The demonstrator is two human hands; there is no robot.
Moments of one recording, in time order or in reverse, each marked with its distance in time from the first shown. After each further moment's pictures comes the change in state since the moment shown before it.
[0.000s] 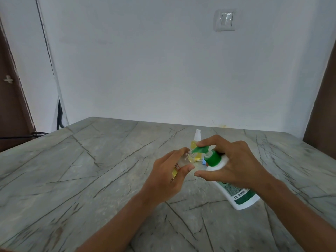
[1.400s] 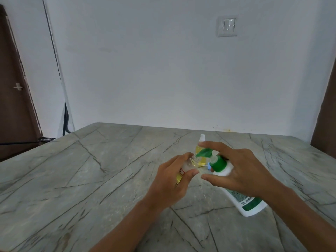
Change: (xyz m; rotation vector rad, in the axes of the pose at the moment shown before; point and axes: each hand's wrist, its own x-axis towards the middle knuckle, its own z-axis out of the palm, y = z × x) left_hand 0.001 -0.002 -0.002 -0.033 0.008 -0.028; right_hand -0.002 -0.004 0.002 -0.094 -0.042 0.042
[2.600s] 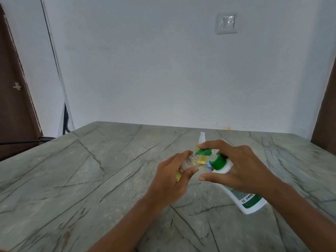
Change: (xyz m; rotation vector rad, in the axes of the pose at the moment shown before) left_hand 0.000 0.001 -0.001 0.006 -0.005 -0.009; right_hand 0.003 -0.006 -0.005 0.047 -0.024 0.012
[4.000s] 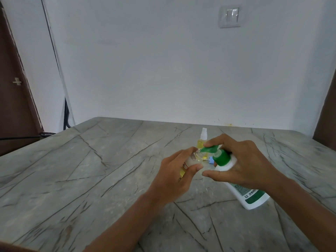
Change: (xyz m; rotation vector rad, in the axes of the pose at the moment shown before) left_hand -0.001 0.002 0.002 -0.002 -0.010 0.036; right_hand -0.001 0.010 0.003 0.009 0.032 -0.044
